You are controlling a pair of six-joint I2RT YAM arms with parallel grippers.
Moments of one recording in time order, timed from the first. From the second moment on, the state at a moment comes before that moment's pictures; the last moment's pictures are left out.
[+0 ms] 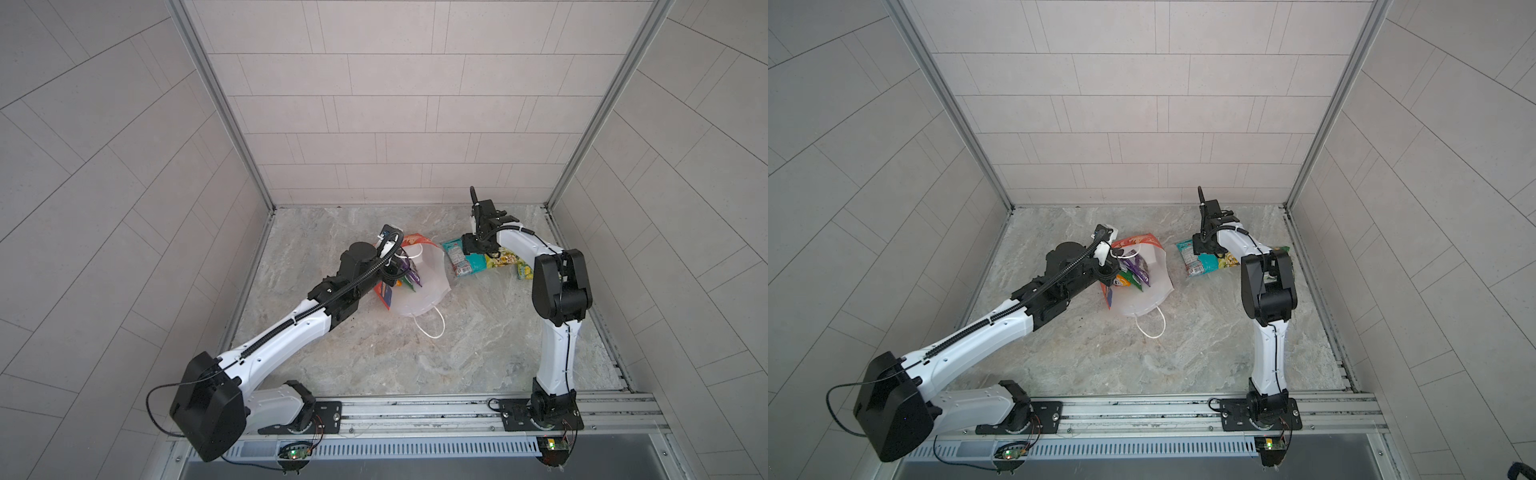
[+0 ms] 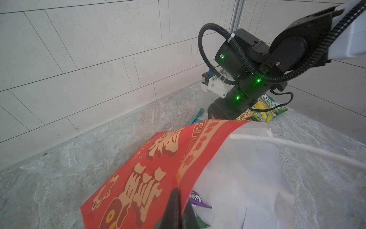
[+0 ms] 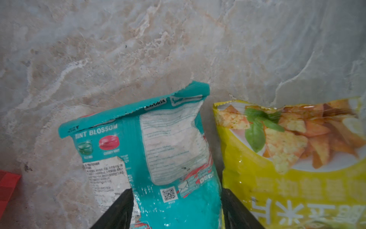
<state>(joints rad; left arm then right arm) -0.64 1.24 0.90 0.03 -0.04 0.02 0.15 2.08 1.64 -0.68 0.05 0.14</state>
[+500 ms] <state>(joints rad) -0.64 1.24 0.90 0.03 -0.04 0.02 0.16 2.10 1.64 -0.67 -0.03 0.24</state>
